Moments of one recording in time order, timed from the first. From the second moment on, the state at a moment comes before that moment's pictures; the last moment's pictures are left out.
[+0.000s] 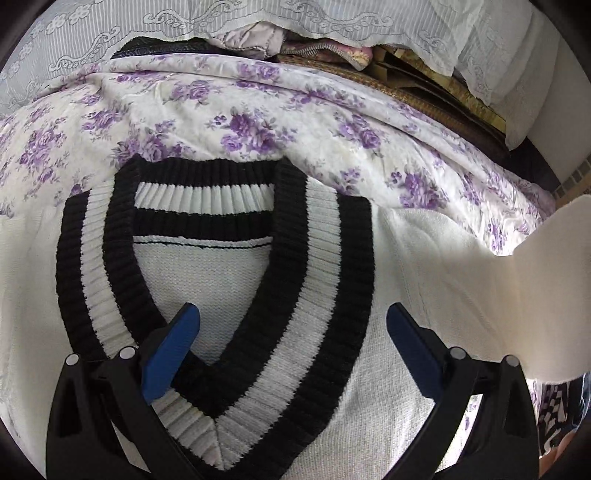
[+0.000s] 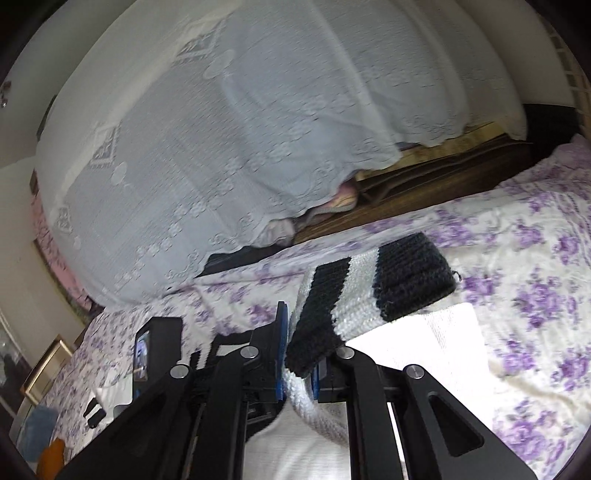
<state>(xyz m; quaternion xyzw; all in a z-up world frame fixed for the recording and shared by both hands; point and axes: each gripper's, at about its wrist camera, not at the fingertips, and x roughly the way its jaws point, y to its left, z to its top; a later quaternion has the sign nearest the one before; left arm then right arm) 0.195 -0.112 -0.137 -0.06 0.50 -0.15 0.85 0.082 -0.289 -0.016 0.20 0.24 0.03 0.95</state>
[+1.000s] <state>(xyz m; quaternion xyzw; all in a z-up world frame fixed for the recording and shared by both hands) 0.195 0.020 -0.137 -0.06 0.50 -0.01 0.87 0.151 -0.125 -0.062 0.08 0.37 0.15 0.91</state>
